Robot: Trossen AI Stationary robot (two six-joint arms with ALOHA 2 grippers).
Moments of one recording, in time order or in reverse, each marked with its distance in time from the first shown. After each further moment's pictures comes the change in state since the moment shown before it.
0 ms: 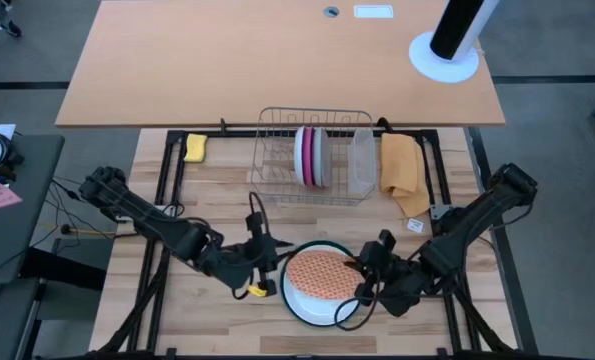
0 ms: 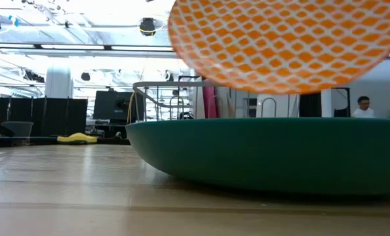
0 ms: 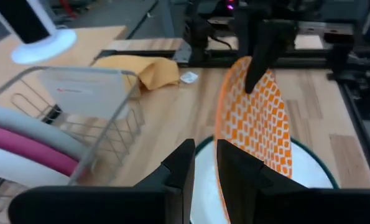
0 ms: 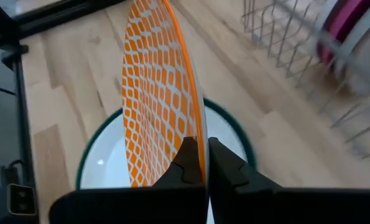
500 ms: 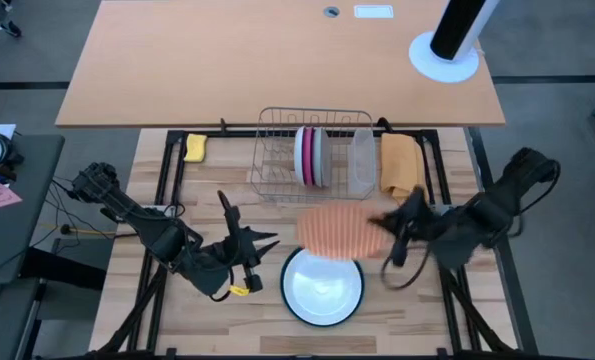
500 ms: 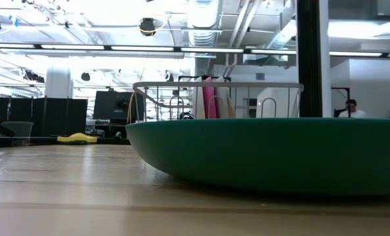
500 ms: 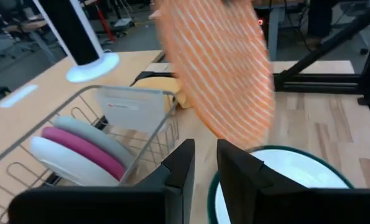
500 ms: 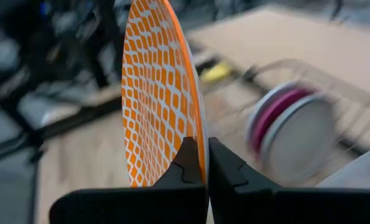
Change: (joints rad) left arm -0.079 -0.075 0.000 -0.056 -0.217 -0.006; right arm -0.017 -0.341 0.075 -0.054 0.235 -0.252
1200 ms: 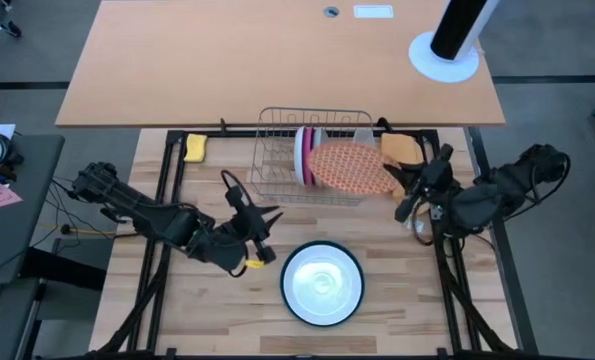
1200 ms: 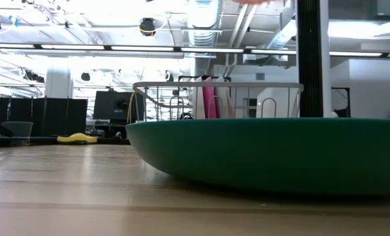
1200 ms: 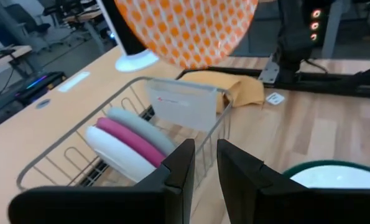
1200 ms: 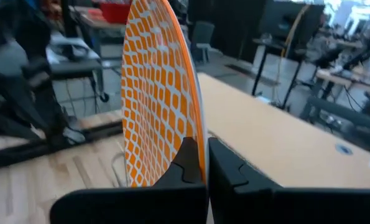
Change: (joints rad) left arm 0.141 0.000 0.001 -0.054 -0.036 -0.015; right arm -0.121 -0.108 -0.001 0.233 0.229 -0.542
